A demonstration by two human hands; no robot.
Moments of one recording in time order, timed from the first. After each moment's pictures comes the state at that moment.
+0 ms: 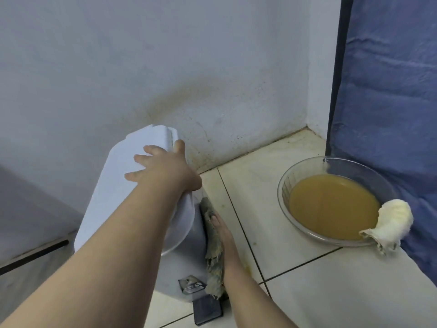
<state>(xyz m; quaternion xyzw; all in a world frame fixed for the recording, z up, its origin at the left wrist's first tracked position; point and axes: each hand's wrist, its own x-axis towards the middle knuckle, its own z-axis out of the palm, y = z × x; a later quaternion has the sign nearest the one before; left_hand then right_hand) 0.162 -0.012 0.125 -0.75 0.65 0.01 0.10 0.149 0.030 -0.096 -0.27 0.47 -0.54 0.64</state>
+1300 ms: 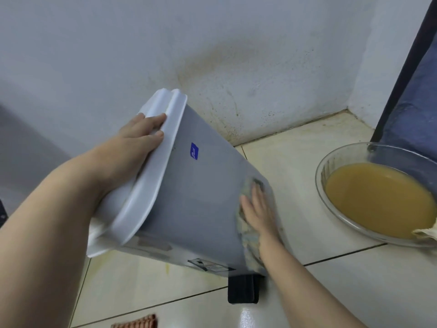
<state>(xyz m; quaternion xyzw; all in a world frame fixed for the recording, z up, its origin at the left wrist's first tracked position) 0.320 -0.023 0.133 -0.61 0.73 0.24 -0.19 0.142 0.014 -0.085 -0.50 0.67 -0.35 0.43</state>
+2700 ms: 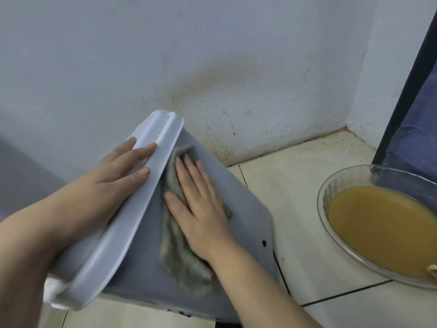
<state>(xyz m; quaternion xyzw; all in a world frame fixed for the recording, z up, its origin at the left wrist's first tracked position) 0.337 -0.032 0.126 -0.57 0.78 0.20 -0.17 0.197 -0.030 -0.016 -0.68 0.46 -0.52 0.23</state>
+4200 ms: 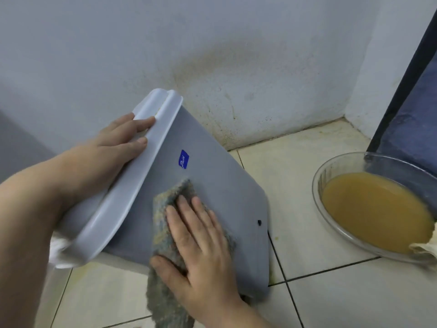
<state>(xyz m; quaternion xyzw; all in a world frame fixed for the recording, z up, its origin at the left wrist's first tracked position) 0.357 -0.046 0.120 -0.56 0.79 0.20 -0.17 0.212 0.082 -0.041 -0.71 0.48 -0.51 0.13</state>
